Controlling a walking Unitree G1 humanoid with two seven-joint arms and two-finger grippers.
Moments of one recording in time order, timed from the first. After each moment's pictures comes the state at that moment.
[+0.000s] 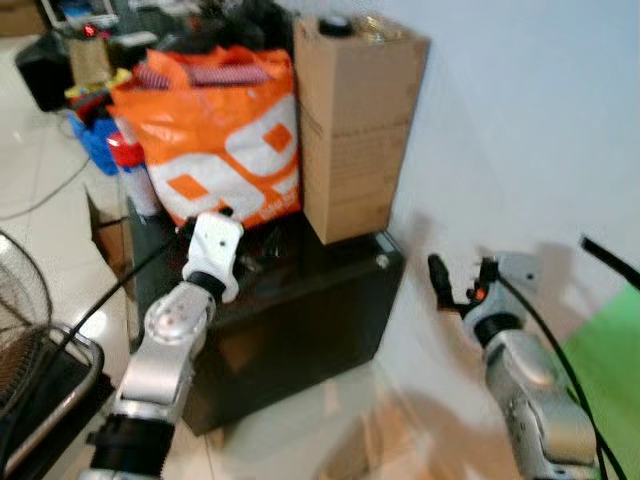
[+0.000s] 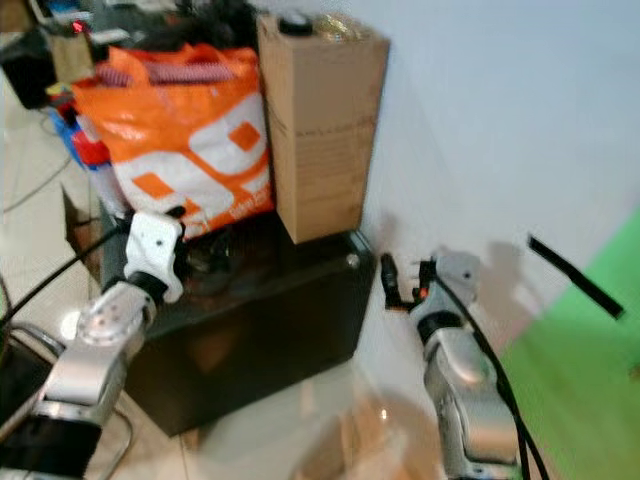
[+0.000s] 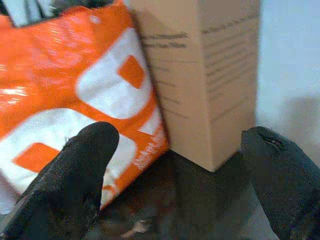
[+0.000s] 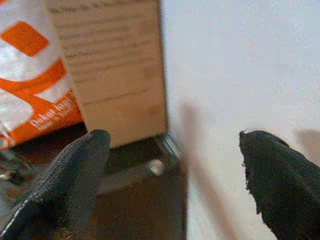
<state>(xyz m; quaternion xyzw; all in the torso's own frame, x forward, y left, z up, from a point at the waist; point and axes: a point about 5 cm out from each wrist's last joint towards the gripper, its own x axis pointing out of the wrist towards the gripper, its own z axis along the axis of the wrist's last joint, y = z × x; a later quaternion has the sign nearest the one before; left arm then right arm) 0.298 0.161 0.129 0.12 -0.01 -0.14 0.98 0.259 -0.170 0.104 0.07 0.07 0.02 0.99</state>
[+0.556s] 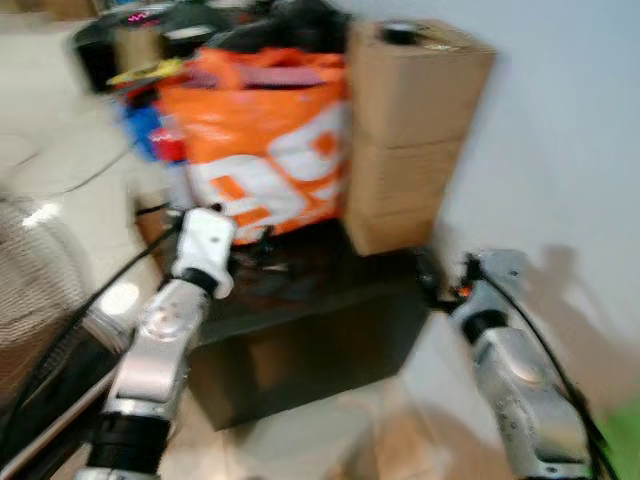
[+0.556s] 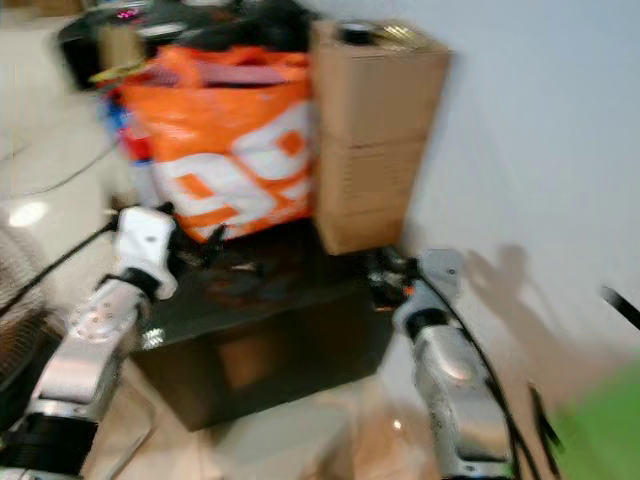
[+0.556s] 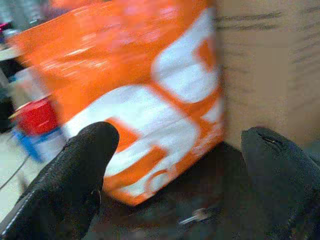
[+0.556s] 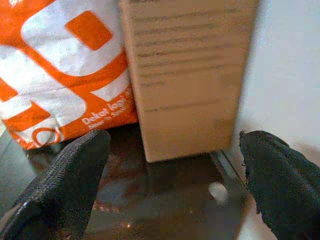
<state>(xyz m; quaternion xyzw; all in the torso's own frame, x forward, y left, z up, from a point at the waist) 0.299 0.161 0.130 0.12 -0.01 -0.14 0.98 0.259 -0.165 0.104 0.06 0.07 0.04 0.99</state>
